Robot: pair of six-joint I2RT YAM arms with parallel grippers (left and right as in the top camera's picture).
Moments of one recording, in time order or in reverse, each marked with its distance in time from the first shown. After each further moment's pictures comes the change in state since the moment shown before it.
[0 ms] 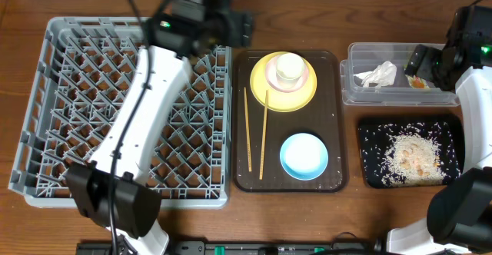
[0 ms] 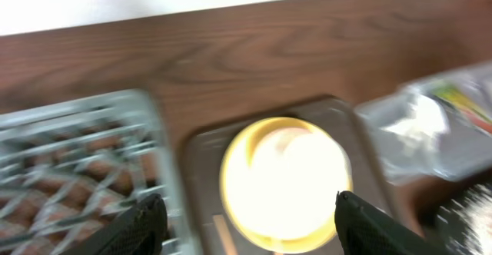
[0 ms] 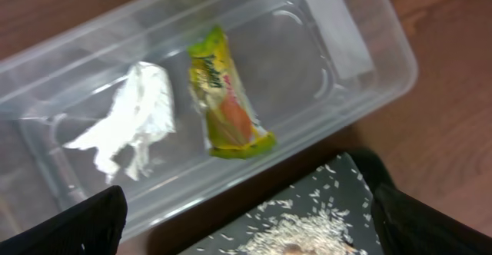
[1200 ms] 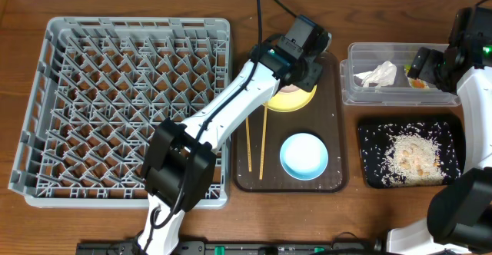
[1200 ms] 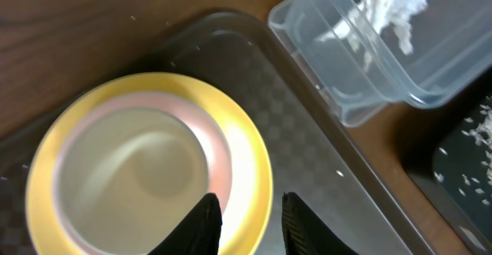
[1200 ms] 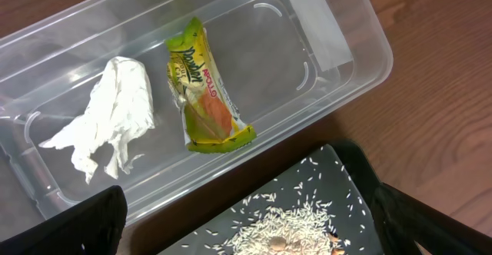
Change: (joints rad) left arm -0.320 0.291 -0.001 0.122 -0.079 0.053; right arm -0.005 0.000 0.001 -0.017 0.034 0.000
